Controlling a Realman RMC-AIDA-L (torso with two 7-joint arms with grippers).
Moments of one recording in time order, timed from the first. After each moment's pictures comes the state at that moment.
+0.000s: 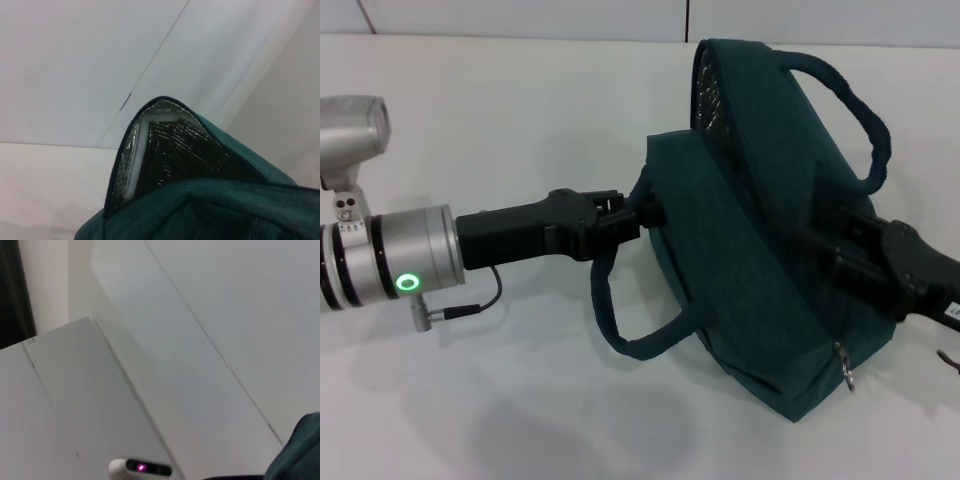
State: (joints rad) left arm -0.52 -2.07 0.83 0.41 1.71 1.57 -1.48; right arm 0.46 1.98 -1.93 -0.18 -0.43 -1.70 1.07
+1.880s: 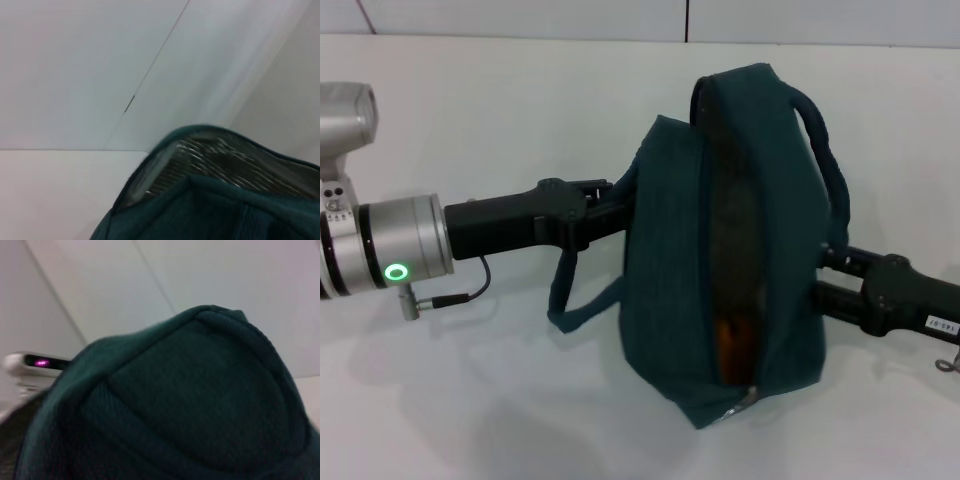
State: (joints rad) left arm -0.51 -2.06 0.83 0.45 1.71 1.57 -1.48; right arm 0.49 1.94 -1.80 -0.18 -0.68 -1.42 1.12
